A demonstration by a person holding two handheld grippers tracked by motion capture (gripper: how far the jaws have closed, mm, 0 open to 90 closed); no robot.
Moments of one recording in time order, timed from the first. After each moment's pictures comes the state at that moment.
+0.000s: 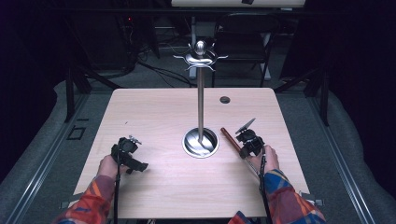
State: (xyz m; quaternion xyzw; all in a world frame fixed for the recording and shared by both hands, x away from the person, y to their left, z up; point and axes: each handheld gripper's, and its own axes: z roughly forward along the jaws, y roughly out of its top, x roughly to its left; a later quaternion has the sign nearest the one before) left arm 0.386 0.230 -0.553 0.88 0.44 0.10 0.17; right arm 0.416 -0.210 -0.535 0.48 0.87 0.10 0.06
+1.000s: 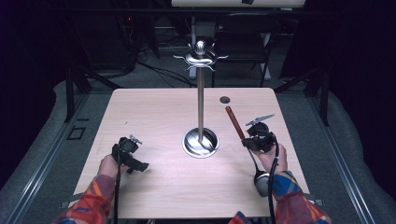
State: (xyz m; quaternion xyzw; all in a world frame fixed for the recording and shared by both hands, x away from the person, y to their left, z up) left arm 0.387 0.228 -0.552 0.88 0.43 0.09 0.17; right arm 0.385 -0.226 -0.485 0.47 0.83 0.27 0.14
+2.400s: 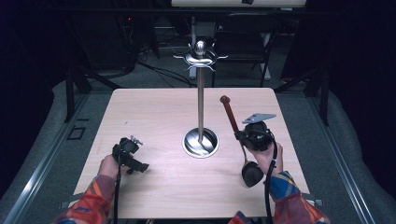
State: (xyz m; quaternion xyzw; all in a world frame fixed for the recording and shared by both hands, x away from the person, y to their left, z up) left arm 0.387 0.228 -0.555 0.88 0.43 0.09 0.16; right arm 0.365 -0.205 -0.452 0.42 0.81 0.35 0.19
